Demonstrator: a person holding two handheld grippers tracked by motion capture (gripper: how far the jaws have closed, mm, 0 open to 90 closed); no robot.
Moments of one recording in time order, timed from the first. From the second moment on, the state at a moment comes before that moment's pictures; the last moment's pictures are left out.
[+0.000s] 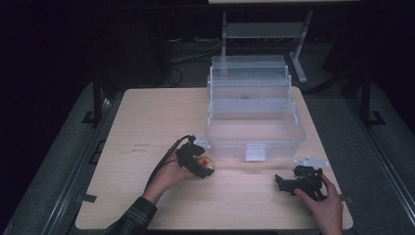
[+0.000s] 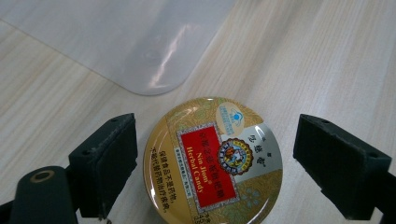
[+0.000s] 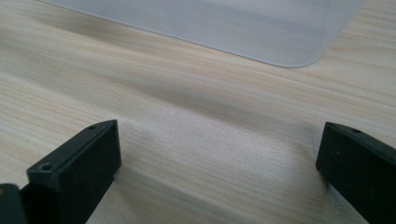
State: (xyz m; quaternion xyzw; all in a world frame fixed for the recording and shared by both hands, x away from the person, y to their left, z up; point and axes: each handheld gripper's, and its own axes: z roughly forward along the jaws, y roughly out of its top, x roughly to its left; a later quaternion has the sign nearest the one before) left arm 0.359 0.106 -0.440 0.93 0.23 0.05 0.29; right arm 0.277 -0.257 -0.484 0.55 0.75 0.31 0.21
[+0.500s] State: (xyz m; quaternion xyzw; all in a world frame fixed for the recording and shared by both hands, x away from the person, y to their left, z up) left arm 0.357 0.101 -0.449 0.94 0.23 0.06 0.25; right arm 0.277 -0.257 -0.484 0.55 0.75 0.31 0.21
